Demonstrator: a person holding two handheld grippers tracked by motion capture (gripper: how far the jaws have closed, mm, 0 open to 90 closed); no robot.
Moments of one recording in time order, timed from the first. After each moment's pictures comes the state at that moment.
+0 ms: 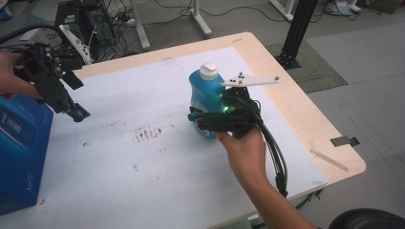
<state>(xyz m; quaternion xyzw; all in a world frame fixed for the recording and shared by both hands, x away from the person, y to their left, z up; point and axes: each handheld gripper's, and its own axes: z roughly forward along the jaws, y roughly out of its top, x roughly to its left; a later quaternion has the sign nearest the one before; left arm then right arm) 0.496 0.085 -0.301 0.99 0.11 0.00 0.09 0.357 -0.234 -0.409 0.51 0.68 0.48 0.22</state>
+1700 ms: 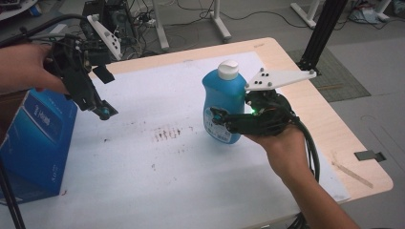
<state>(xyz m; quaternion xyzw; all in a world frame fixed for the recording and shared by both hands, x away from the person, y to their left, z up) 0.469 0.075 -0.276 0.99 0.07 0.01 0.13 0.353 -0.239 -0.376 0.35 0.77 0.49 0.22</state>
